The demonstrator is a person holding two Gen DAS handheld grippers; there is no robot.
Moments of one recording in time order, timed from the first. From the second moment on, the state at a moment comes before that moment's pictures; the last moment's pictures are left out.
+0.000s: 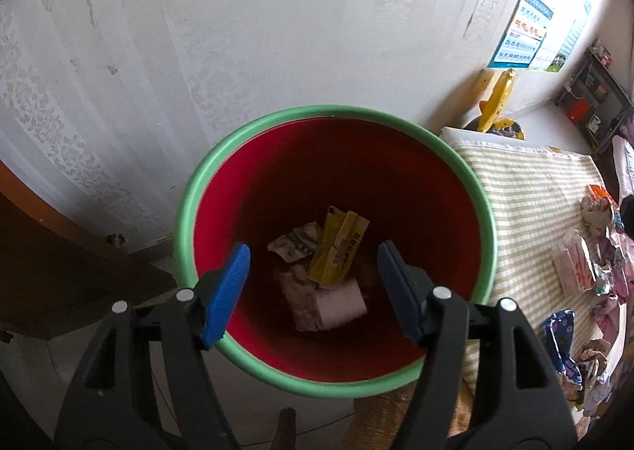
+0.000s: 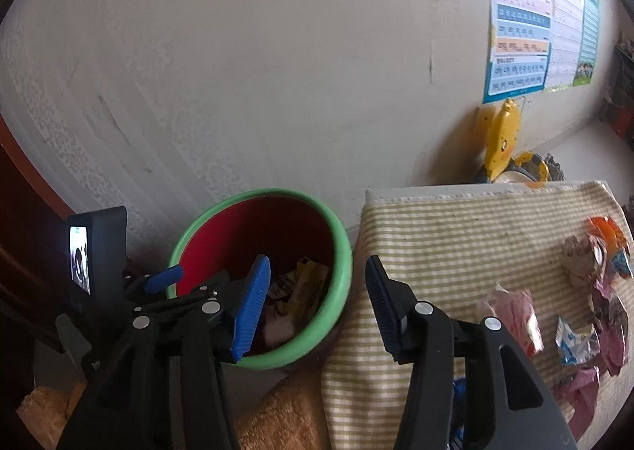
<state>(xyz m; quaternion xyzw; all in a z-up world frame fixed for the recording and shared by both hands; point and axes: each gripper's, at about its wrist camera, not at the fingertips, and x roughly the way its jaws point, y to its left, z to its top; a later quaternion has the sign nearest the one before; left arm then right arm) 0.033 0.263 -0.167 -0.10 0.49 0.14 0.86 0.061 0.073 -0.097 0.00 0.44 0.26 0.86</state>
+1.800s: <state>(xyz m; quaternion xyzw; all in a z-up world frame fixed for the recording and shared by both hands) 0.033 0.010 -0.189 -0.02 0.58 -0.12 0.81 0.014 -0.178 -0.156 0.14 0.48 0.04 0.87</state>
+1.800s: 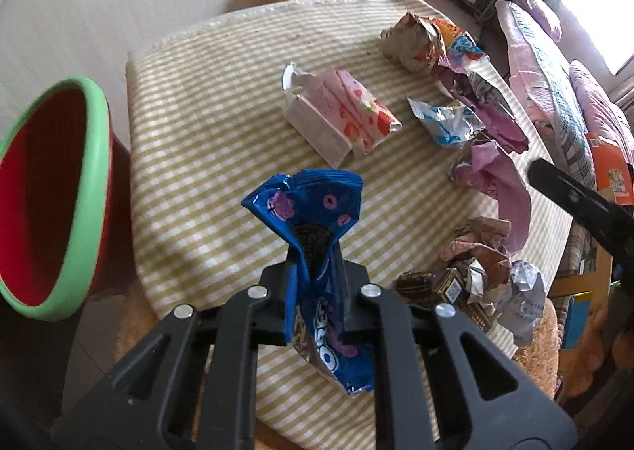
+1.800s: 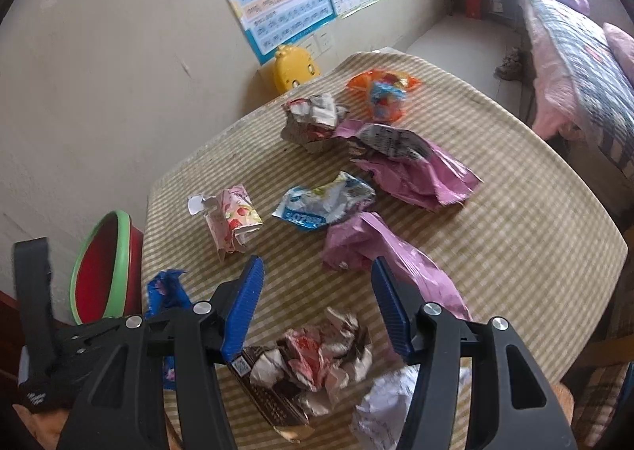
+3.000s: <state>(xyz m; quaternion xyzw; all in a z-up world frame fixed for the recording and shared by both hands) 0.026 0.037 -0.207 -0.05 0.59 -0.11 0.80 0.116 -0.078 -0.206 0.07 0.57 0.15 0.81</state>
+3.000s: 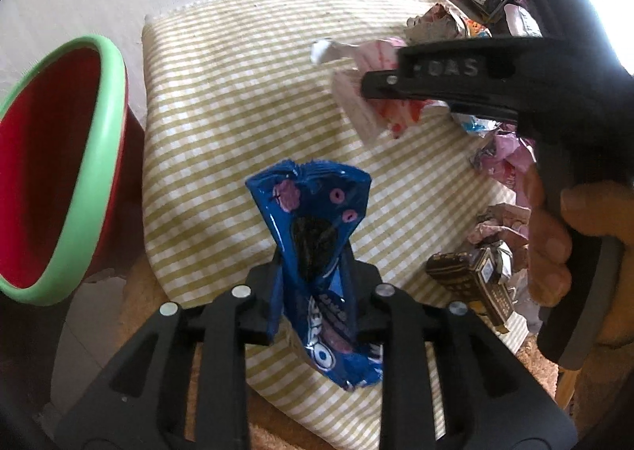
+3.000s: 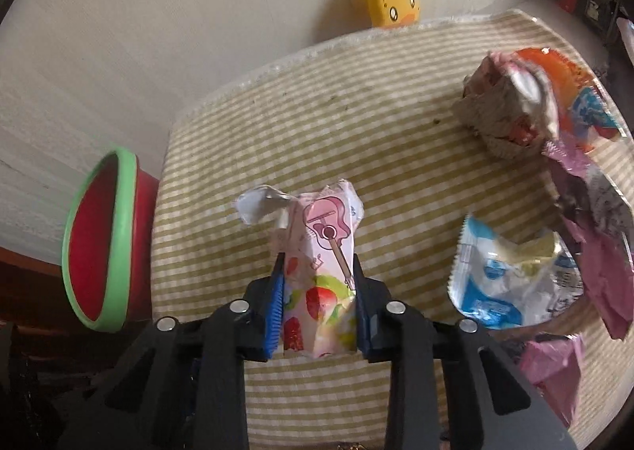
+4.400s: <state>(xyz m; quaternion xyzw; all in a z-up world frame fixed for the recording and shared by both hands) 0.013 0.039 -0.203 -0.06 0.59 -0.09 0.80 0.002 -0.142 -0.141 0.15 0.46 0.09 0.87</state>
